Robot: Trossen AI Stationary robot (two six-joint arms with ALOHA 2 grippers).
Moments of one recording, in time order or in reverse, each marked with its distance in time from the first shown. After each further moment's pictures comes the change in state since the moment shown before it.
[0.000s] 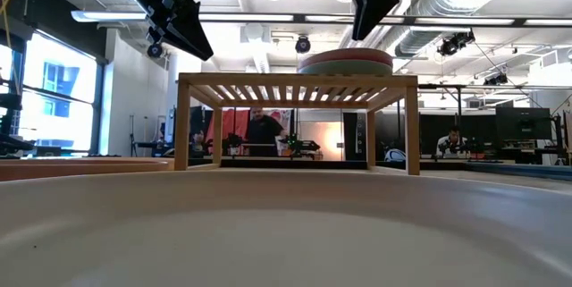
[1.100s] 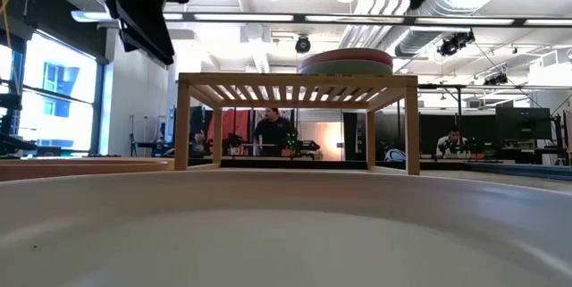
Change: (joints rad) left arm -0.164 0.000 0.000 -0.190 0.275 -0.171; right arm 0.399 -0.009 -0.067 -0.045 -0.198 1.567
